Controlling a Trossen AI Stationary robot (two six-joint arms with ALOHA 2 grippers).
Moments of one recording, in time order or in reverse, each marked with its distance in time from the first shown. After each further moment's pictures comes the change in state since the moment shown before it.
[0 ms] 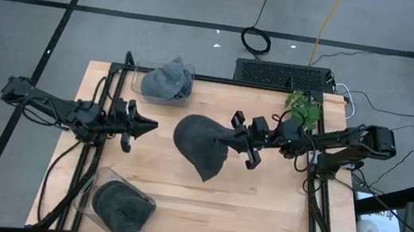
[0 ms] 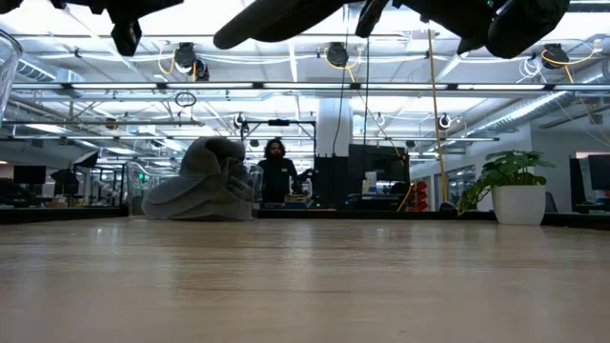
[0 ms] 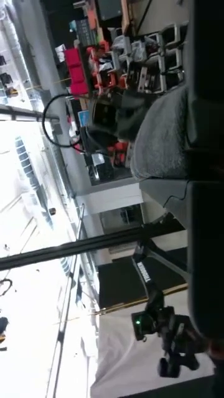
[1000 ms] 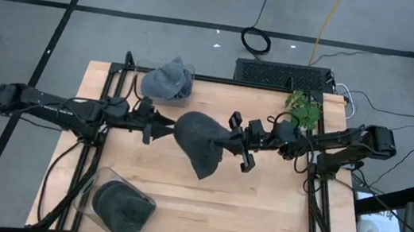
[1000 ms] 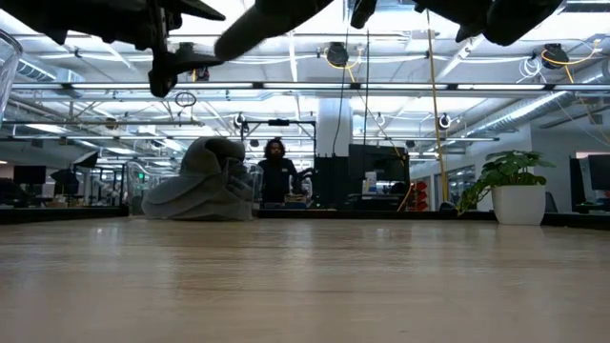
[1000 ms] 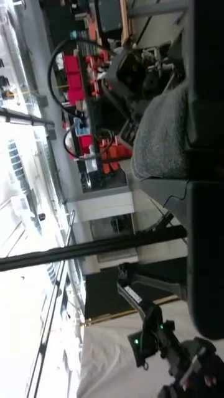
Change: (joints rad) left arm 0.288 0.262 -0.001 0.128 0.385 -0.324; right arm 0.041 0.004 0.064 -0.114 0.054 -0.088
